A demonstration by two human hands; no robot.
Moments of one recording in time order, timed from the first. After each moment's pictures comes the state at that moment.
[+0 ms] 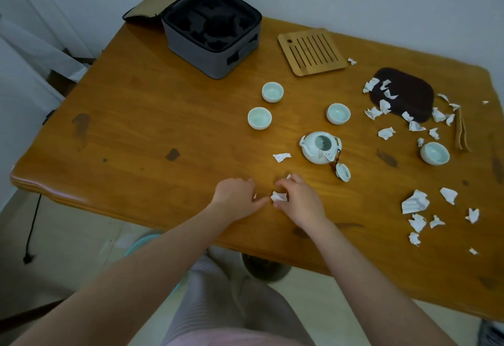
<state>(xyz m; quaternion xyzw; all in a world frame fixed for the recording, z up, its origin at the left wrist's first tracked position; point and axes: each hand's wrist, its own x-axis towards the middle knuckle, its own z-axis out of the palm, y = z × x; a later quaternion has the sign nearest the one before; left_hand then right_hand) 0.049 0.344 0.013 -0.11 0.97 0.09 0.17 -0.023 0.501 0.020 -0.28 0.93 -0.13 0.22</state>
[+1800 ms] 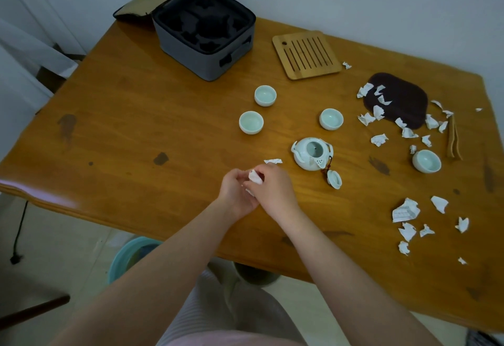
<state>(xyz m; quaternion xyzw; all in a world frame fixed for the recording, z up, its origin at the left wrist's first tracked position) 0.015 0.367 0.024 -0.42 0.12 0.90 0.07 -0.028 0.451 0.055 -0.23 0.90 -0.30 0.21</state>
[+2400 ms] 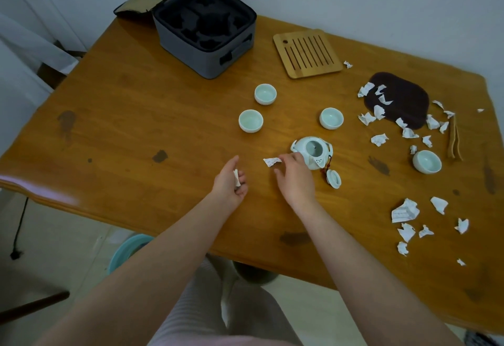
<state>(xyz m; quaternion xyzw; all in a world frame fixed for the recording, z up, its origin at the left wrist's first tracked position) 0.005 0.353 0.021 -0.55 0.21 0.81 -0.01 -0.072 0.480 0.025 -0.21 0.95 -0.20 0.14</state>
